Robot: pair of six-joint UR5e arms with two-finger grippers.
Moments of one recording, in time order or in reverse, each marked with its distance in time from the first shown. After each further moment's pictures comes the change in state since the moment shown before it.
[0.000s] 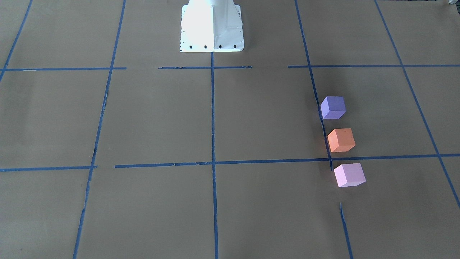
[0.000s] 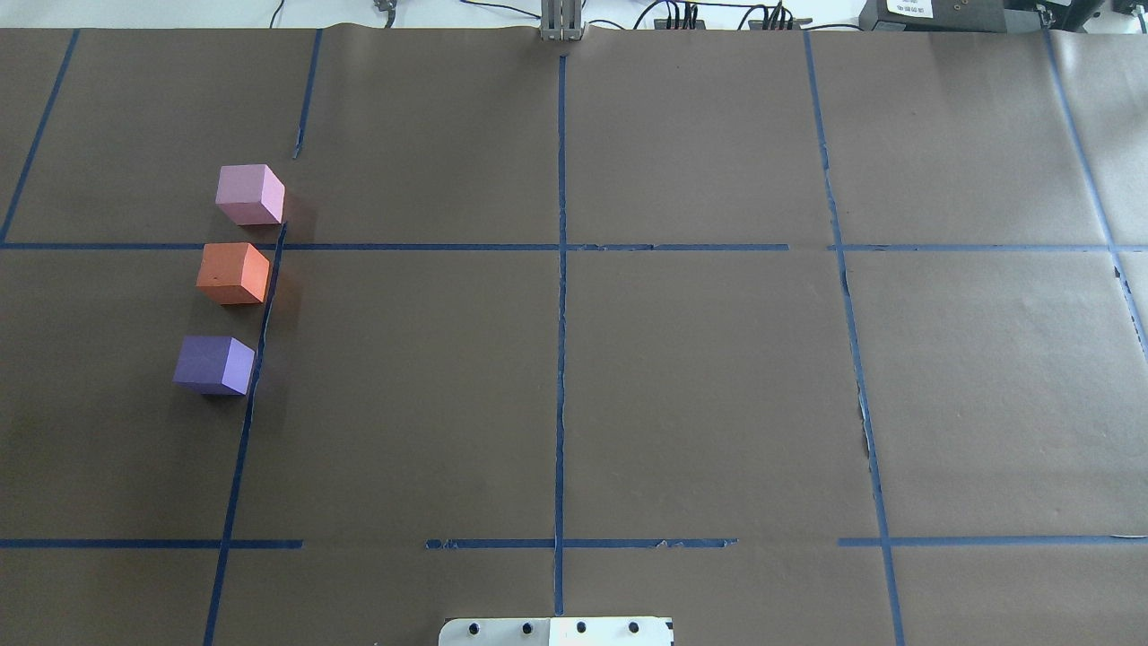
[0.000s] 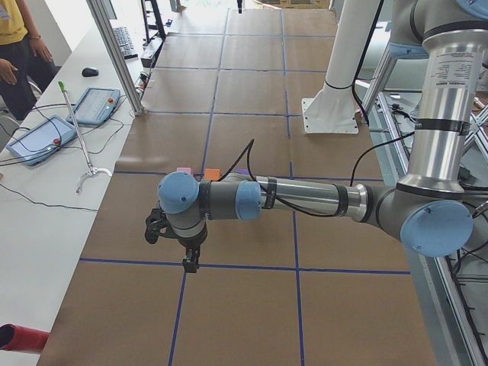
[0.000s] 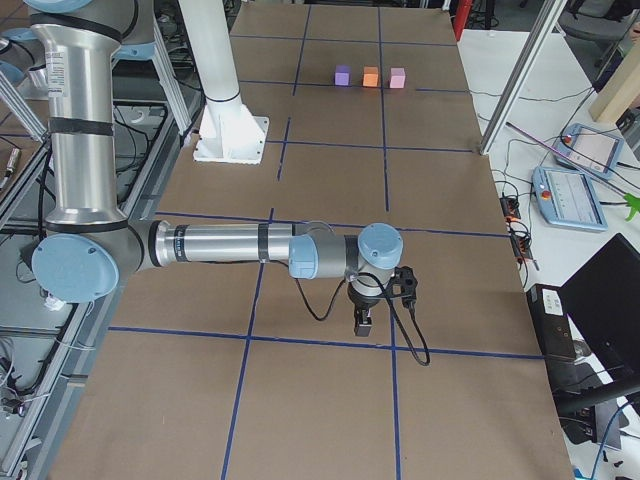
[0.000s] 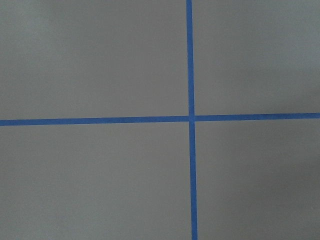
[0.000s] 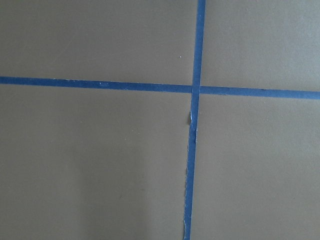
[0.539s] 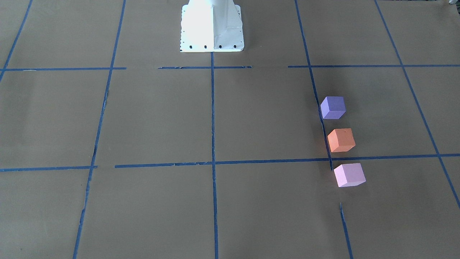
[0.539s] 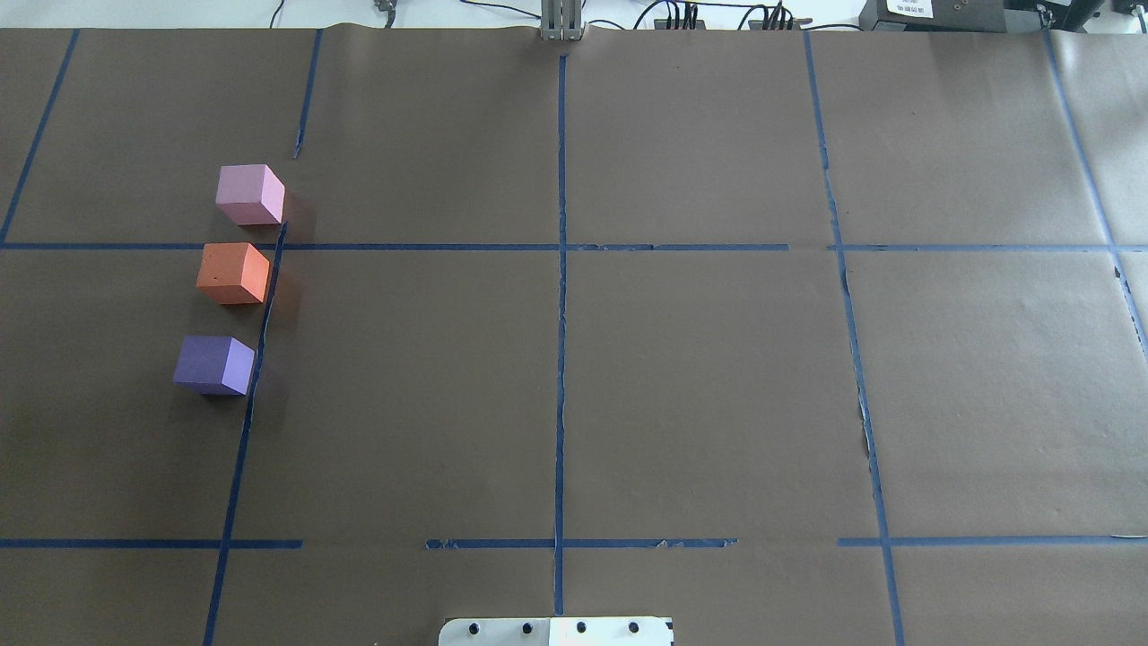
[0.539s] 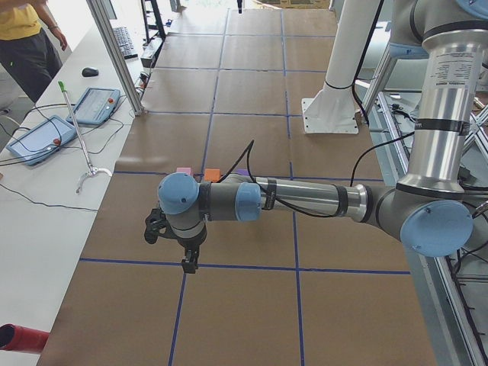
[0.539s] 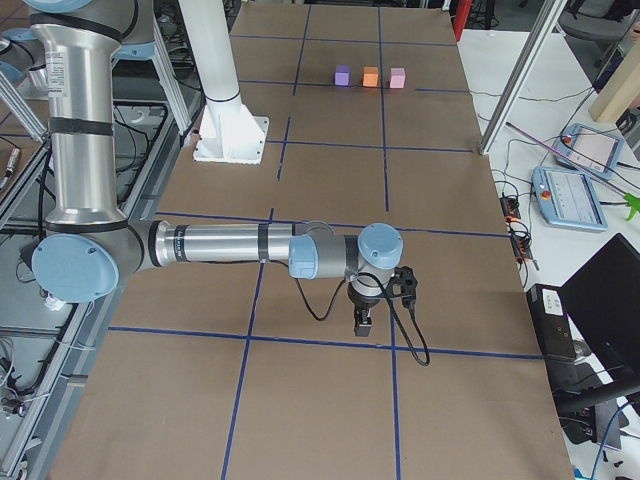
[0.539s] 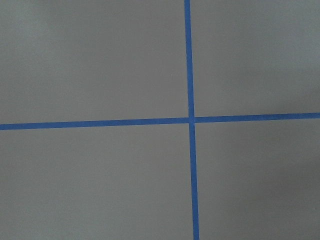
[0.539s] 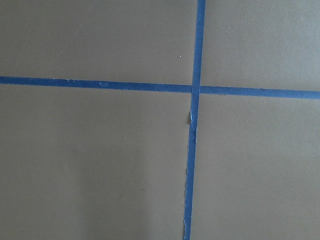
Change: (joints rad) left arm 0.001 0.000 0.006 -0.020 0.000 0.001; right arm 0.000 0.000 0.000 0.000 0.000 0.000
